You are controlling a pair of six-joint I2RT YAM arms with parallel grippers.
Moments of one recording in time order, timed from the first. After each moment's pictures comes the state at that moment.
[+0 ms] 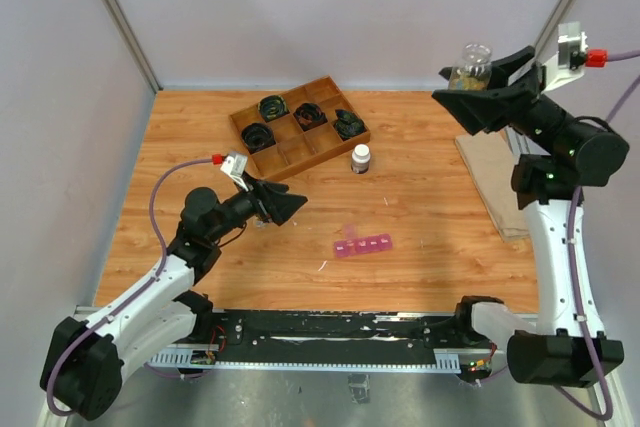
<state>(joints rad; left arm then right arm) -0.44 0.84 0.40 0.42 0.37 -0.62 -0.08 1.06 1.30 0.64 -1.01 0.94</state>
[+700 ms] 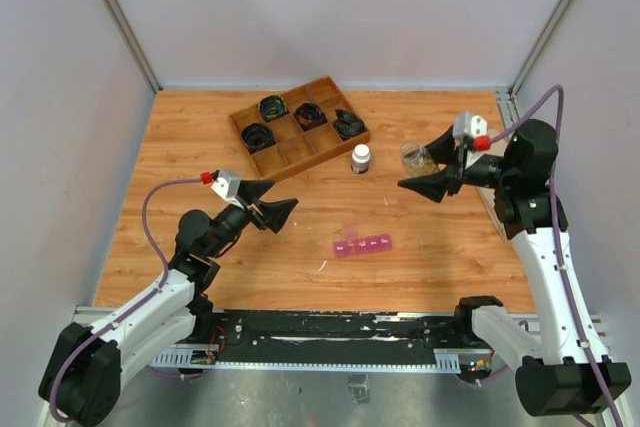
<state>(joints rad) -0.44 0.79 0.20 0.75 0.30 -0.37 0.07 0.92 1.04 -0.13 -1.27 -0.11</state>
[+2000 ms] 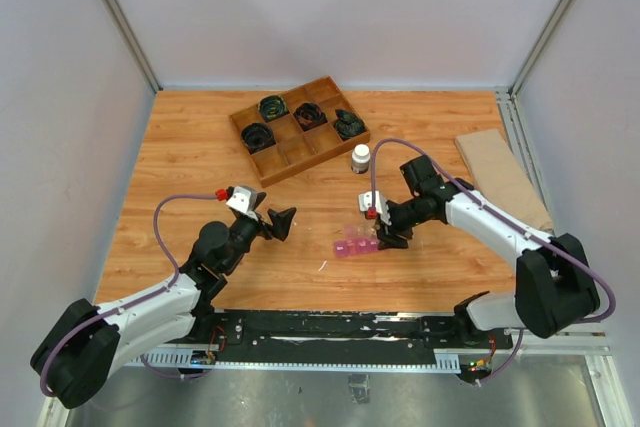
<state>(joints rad) -0.64 0.86 0.10 0.78 -0.14 -0.17 0.45 1.35 0.84 -0.68 -0.72 -1.08</state>
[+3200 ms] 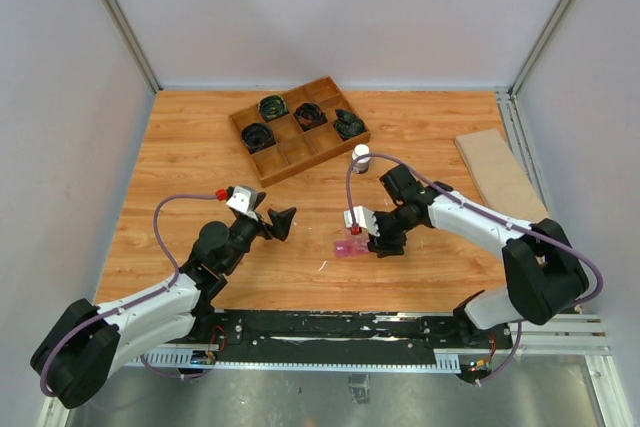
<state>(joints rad) -0.64 0.86 0.10 0.78 -0.14 -0.17 0.57 1.44 0.84 -0.67 -0.54 -1.08</state>
